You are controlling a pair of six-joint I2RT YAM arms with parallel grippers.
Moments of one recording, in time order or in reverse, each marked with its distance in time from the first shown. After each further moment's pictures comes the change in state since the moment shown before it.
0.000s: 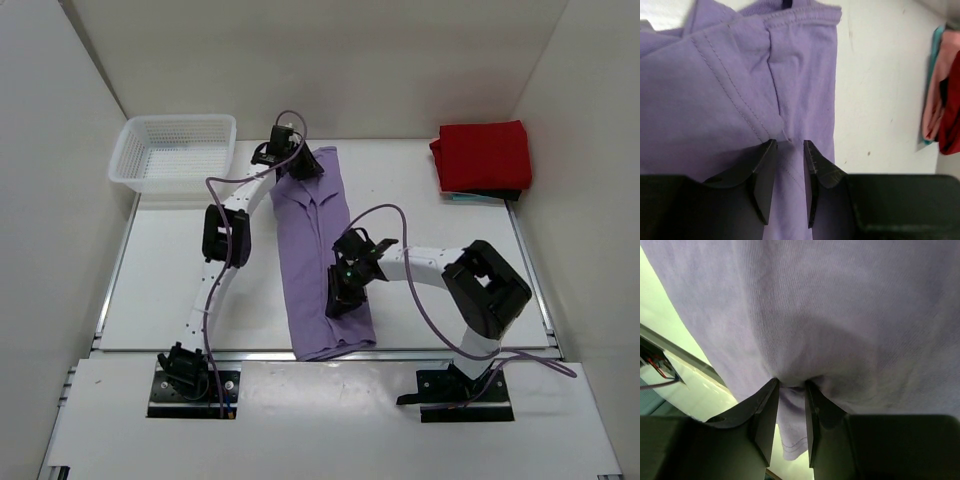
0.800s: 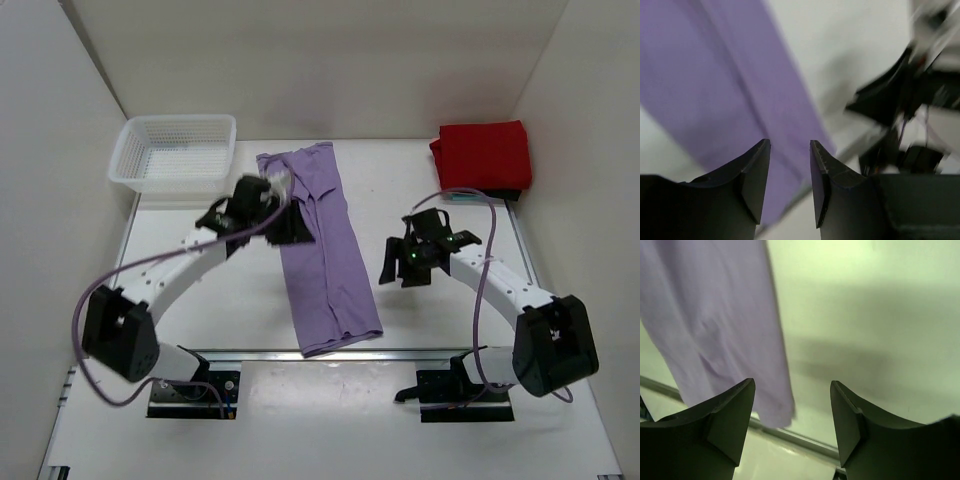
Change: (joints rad) left arm -0.134 -1.298 -1.324 0.050 0.069 0.161; right arm -0.373 -0.375 -0.039 -0.216 0.180 -0.289
